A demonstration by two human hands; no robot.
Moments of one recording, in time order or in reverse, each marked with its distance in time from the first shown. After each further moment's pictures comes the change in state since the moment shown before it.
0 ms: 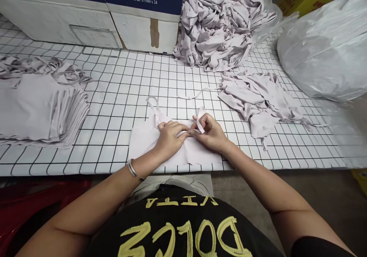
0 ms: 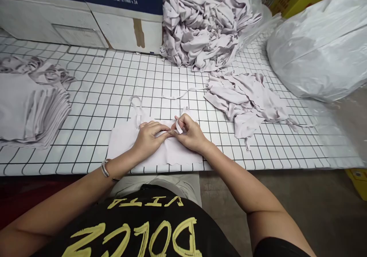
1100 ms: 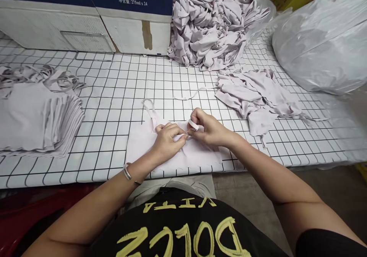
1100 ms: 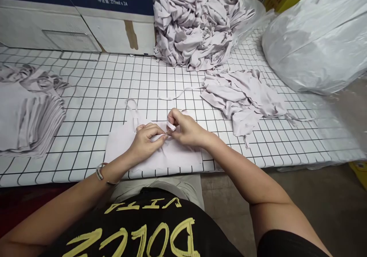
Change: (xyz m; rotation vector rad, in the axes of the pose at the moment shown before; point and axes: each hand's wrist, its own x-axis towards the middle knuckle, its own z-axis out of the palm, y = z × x) left_hand 0.001 0.004 -0.009 -0.035 -0.087 0.014; right_hand 0.021 -0.034 -0.017 -0.167 -0.257 0.133
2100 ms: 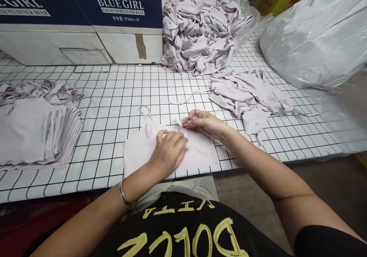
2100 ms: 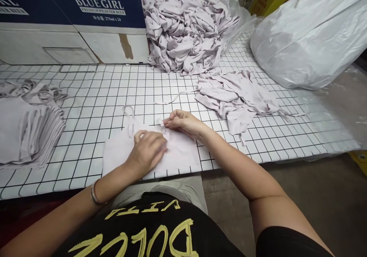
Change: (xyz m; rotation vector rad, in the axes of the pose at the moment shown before) left_hand -0.022 0.006 -0.001 0.386 -0.077 0.293; right_hand 0.011 0.012 -0.010 0.794 0.130 0.405
